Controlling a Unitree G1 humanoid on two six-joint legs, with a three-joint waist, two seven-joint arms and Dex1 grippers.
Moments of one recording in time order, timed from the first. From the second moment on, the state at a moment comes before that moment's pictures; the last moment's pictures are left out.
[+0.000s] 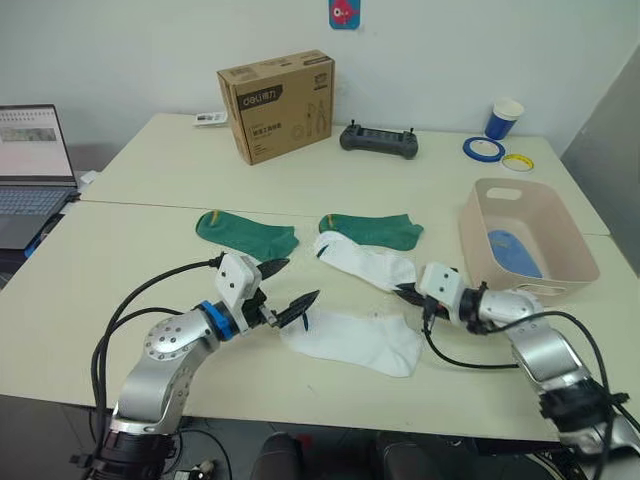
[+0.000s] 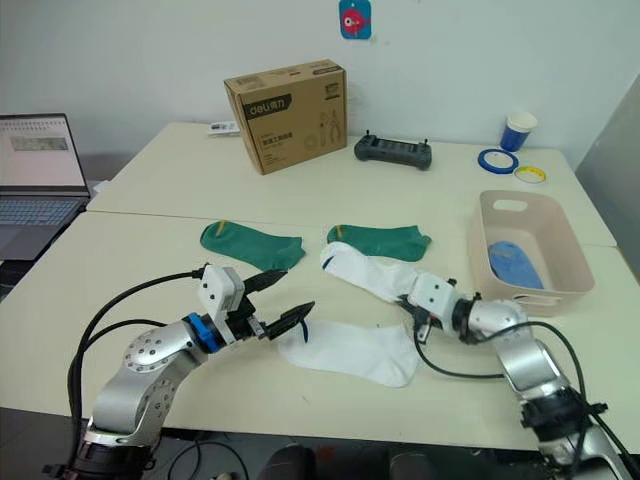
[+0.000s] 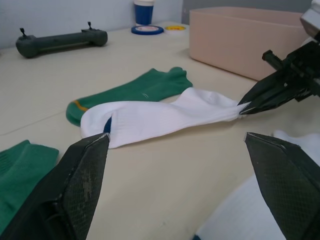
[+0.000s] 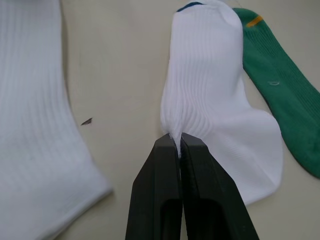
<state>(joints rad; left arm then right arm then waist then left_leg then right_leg) -0.11 0.51 0.04 -0.24 -0.39 0.26 -0.79 -0.30 -0.59 0.18 -0.07 0.03 0.20 0.85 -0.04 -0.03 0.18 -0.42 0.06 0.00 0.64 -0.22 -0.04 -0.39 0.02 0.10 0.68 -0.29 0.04</state>
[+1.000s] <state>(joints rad) -0.65 0.46 -0.27 0.53 0.04 -0.16 -0.94 -0.23 -0.74 0.15 0.01 -0.11 -0.15 0.84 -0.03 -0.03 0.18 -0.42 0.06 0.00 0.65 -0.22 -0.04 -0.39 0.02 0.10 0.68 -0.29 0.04</state>
